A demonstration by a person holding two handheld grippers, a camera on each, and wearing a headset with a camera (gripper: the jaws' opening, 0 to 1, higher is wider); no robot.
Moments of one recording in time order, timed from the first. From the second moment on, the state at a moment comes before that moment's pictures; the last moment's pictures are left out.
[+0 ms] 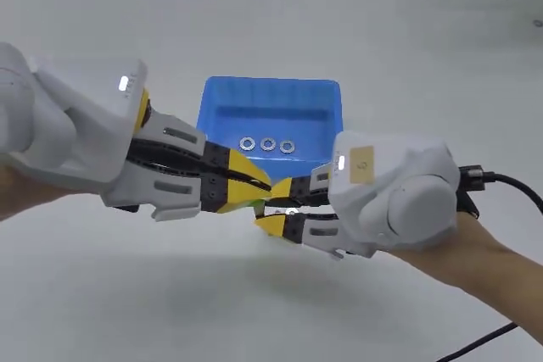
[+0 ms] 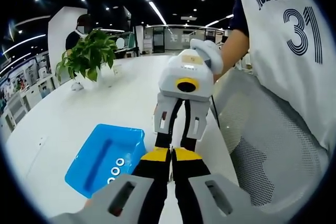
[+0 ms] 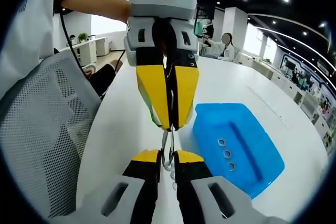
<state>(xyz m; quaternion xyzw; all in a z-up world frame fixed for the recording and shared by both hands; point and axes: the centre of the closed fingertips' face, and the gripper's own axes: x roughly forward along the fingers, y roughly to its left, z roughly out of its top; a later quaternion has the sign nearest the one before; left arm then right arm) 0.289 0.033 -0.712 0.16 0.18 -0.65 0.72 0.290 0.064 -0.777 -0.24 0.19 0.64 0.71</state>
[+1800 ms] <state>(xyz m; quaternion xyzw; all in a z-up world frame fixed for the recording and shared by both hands) 0.299 0.043 -0.643 0.14 0.17 -0.64 0.74 0.303 0.074 -0.708 -0.25 0.14 0.63 0.72</state>
